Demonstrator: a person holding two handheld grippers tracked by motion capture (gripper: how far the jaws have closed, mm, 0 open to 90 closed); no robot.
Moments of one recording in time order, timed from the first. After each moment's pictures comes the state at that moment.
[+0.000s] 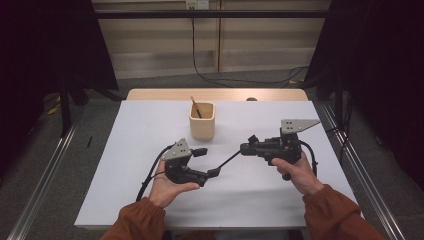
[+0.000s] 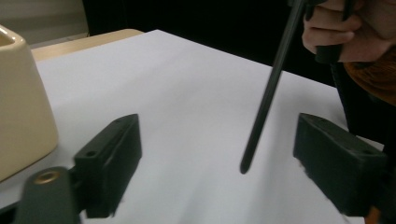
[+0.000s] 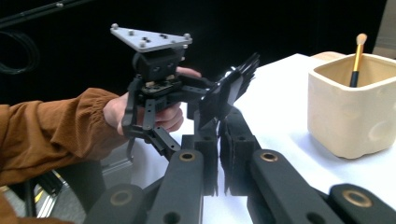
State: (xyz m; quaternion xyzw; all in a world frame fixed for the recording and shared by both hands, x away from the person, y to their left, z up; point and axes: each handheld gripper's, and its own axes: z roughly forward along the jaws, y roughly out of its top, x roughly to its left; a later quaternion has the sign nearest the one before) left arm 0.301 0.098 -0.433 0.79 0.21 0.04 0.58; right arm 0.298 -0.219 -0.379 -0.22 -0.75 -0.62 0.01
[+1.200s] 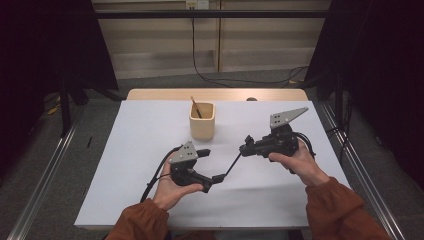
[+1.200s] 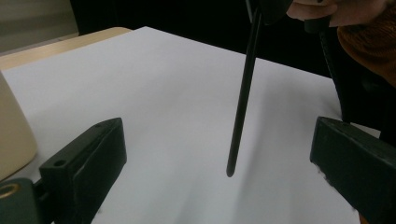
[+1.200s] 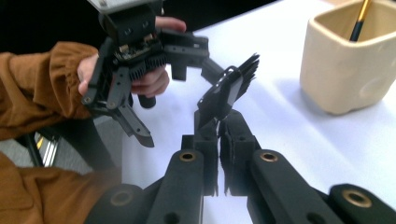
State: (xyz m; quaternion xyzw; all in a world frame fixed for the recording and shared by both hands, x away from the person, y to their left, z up) left arm 0.295 0.085 -0.431 0.80 0.18 0.04 0.57; right arm 0.313 -0.209 -0.362 -0.22 -0.83 -0.51 0.03
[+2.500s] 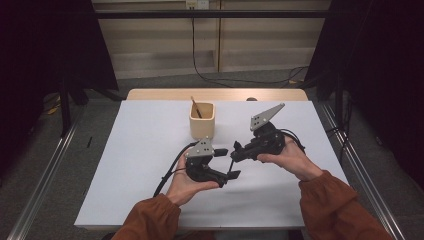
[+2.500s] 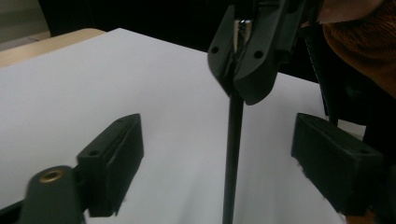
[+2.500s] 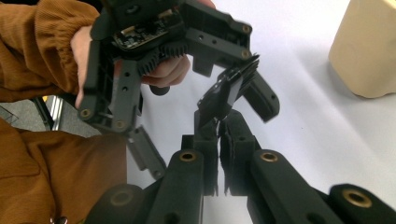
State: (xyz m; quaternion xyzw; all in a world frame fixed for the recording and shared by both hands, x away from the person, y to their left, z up) left arm 0.303 0.051 -0.425 0.81 0.16 0.02 0.56; right arm 0.321 -0.176 -0.356 -0.19 -0.88 -0.43 0.06
